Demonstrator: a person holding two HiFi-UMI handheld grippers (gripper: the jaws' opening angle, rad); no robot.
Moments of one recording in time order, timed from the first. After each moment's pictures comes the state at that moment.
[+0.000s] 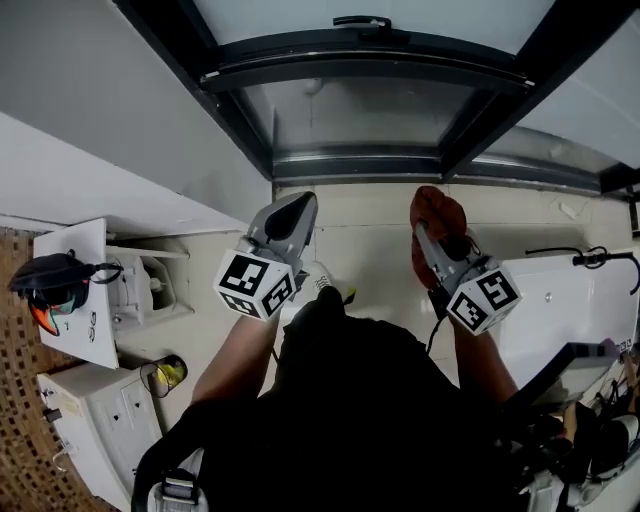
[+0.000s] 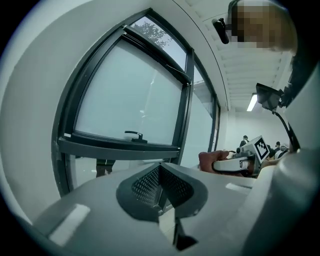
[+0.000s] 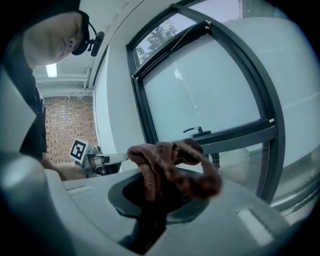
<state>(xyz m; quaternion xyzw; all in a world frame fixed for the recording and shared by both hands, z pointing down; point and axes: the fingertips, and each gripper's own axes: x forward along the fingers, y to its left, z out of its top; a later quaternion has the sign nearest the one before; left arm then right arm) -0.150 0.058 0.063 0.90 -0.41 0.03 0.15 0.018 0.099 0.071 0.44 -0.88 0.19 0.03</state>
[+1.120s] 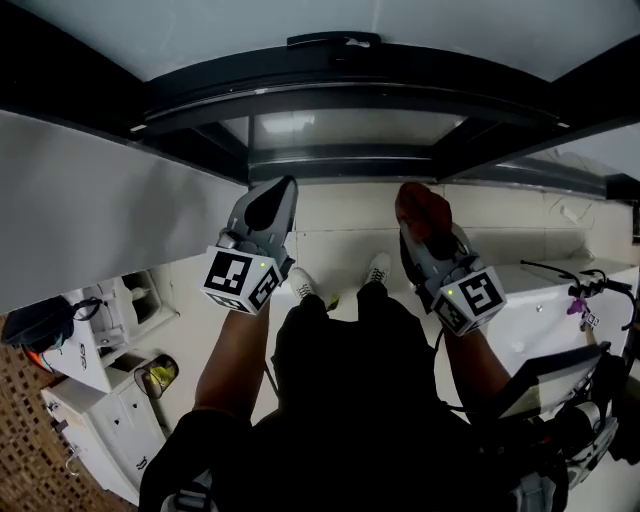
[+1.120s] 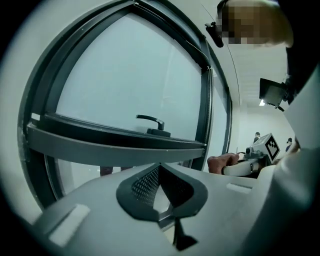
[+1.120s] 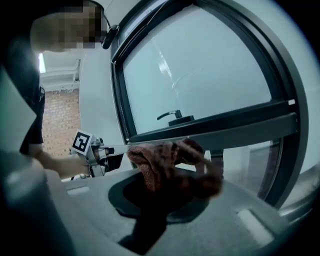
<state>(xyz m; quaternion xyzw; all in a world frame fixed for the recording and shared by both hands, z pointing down) -0.104 -0.149 0.143 0.88 -0.44 0.04 0.16 0.065 -0.090 0.159 0.43 -0.88 0.20 0.08</state>
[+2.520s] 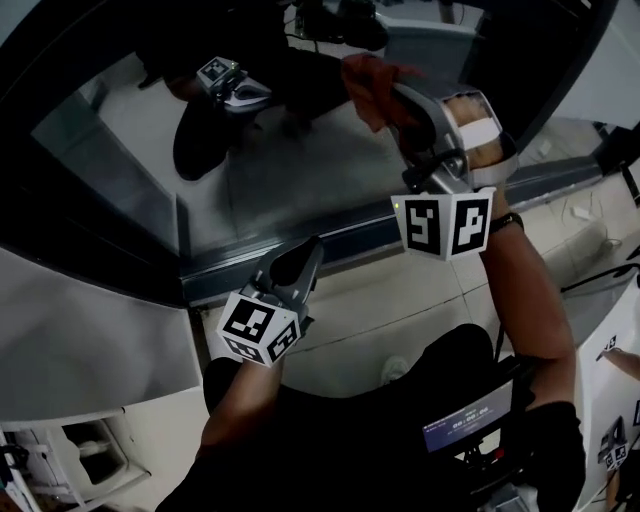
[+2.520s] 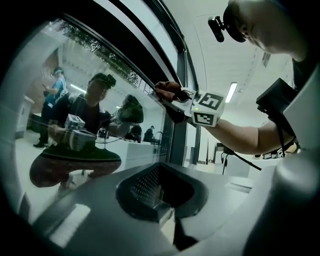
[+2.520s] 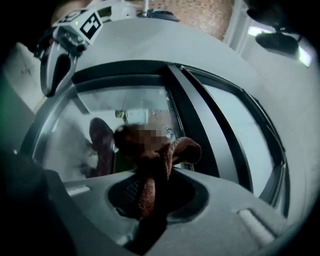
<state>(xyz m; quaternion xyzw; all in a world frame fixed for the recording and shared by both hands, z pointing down) 0.010 -0.169 0.522 0.96 -0.27 -0.01 0.10 0.092 -0.249 0.329 0.50 -0.54 -0.57 0.37</state>
